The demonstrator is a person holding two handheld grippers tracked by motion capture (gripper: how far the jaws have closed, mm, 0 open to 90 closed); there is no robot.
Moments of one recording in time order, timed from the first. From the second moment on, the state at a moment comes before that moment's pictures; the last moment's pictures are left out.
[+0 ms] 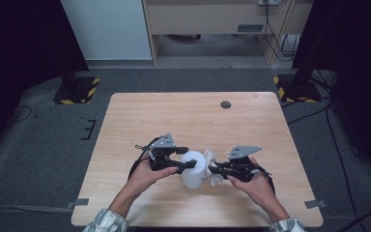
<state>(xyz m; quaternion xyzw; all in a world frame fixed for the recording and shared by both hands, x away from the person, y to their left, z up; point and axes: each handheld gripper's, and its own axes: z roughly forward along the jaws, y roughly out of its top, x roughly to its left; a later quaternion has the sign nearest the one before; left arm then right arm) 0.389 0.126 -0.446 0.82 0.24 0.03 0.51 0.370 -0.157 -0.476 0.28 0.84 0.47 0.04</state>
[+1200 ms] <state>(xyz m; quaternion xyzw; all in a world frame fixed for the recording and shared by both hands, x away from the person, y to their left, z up) 0.354 0.128 -0.481 0.85 0.24 0.07 0.46 0.436 -0.135 -0.452 0.27 0.81 0.51 -0.03</state>
